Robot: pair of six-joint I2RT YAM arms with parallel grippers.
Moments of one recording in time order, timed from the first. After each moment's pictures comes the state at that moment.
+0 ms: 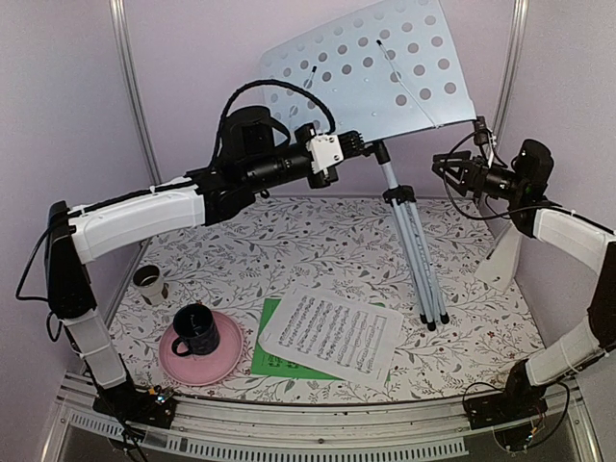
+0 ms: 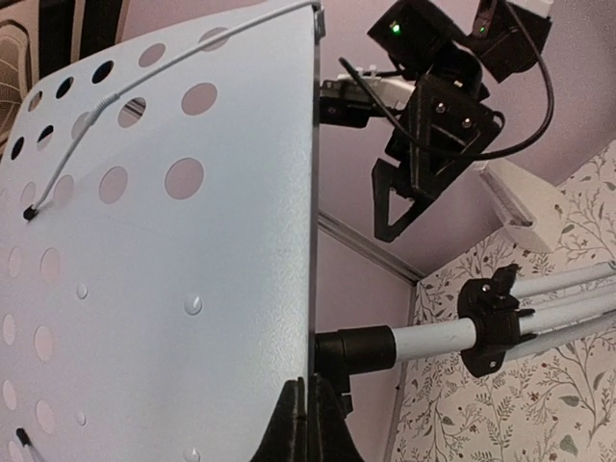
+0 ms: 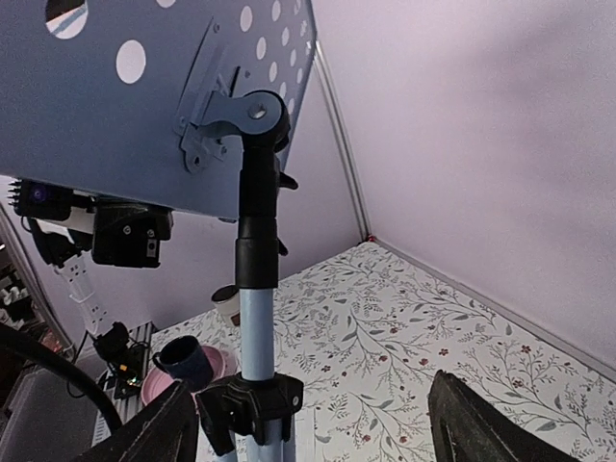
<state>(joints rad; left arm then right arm) -0.87 1.77 1.63 0.25 0.23 0.96 0.06 1.40 1.02 0.53 -1.08 0.39</state>
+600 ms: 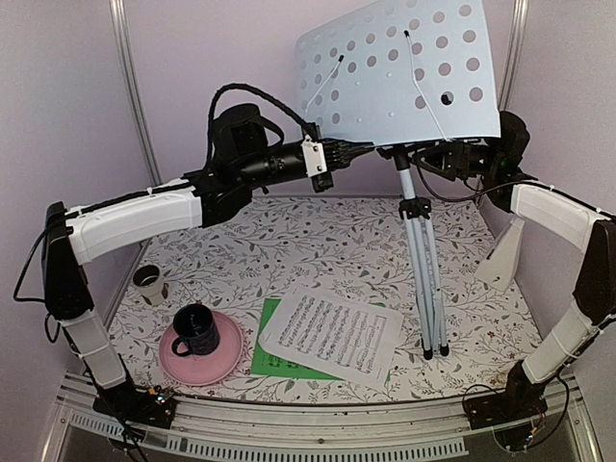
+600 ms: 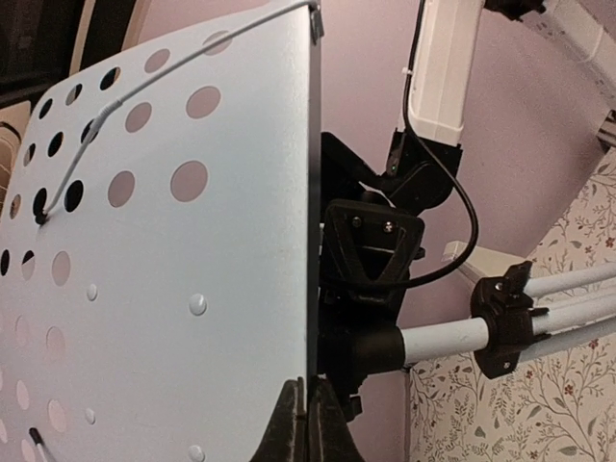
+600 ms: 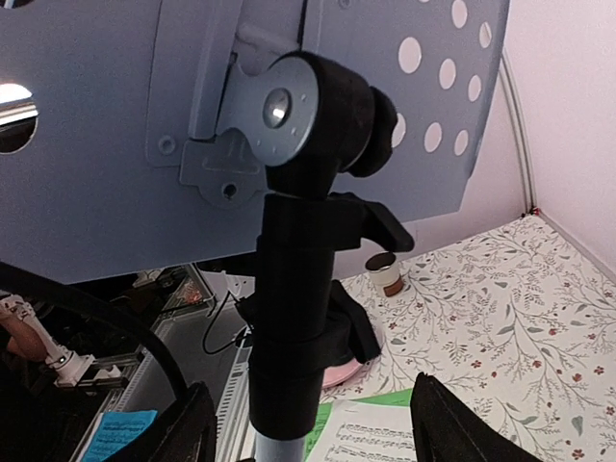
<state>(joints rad) -0.87 1.76 1.60 0.37 0.52 0.99 0.22 1.58 1.30 0.56 -1.41 0.64</state>
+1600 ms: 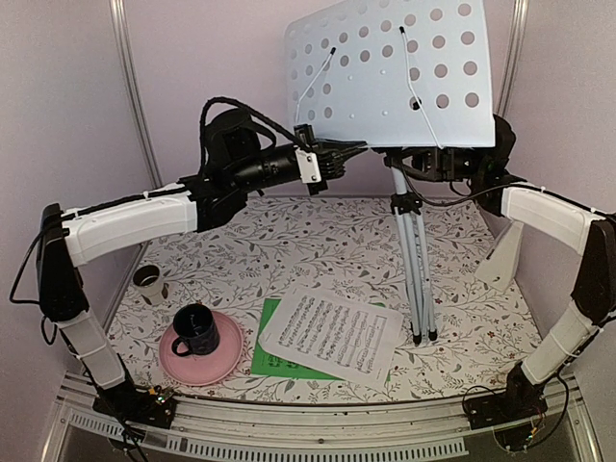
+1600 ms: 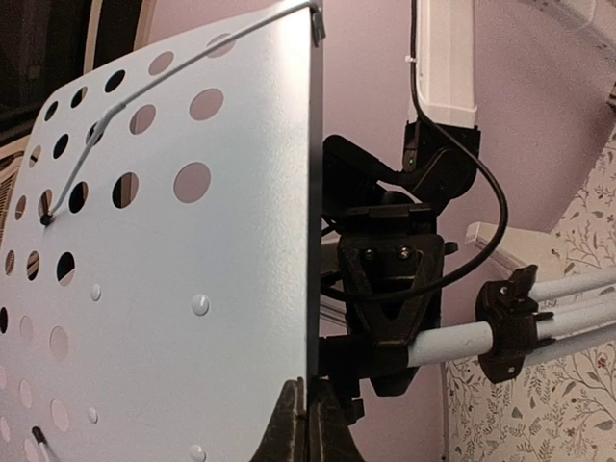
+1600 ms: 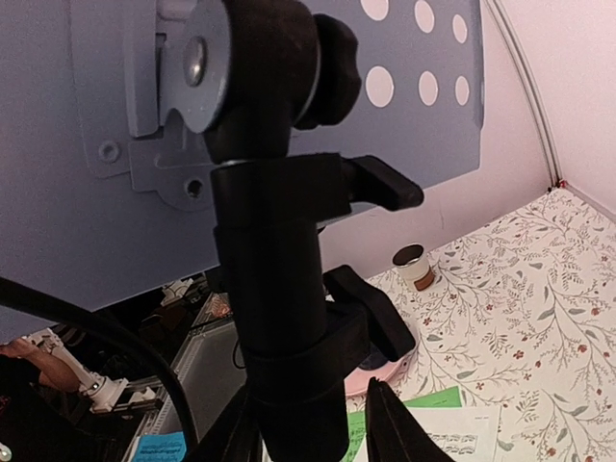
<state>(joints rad) -0.86 1.72 1.53 0.45 0.52 1.08 0.32 1.59 1.30 0.54 -1.35 0.74</state>
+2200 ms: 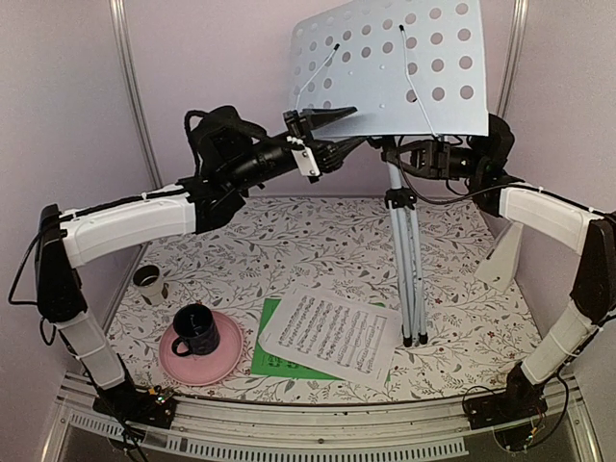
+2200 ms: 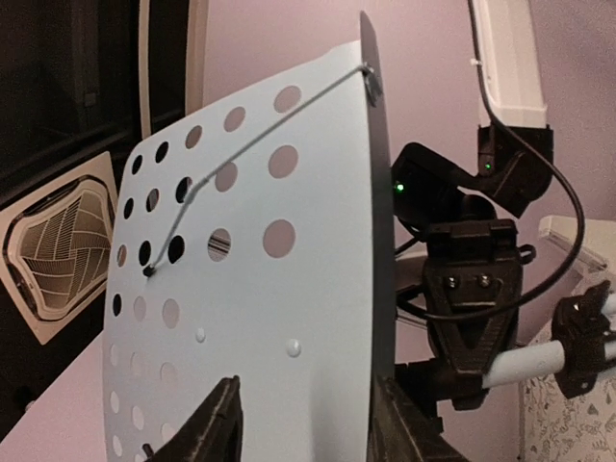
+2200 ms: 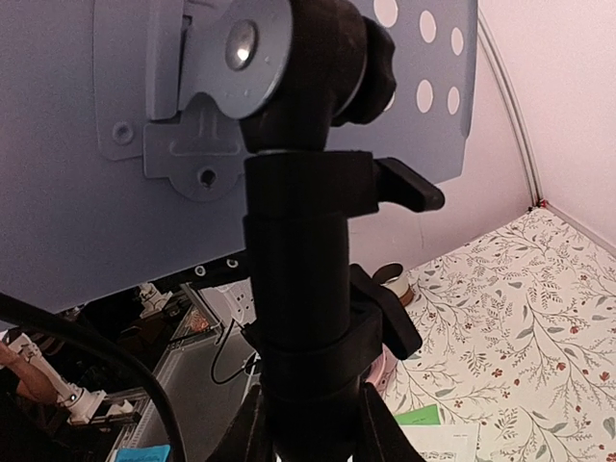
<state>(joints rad) -0.87 1.72 1.52 0.57 0.46 1.17 0.32 1.60 1.30 0.58 -1.27 0.72</state>
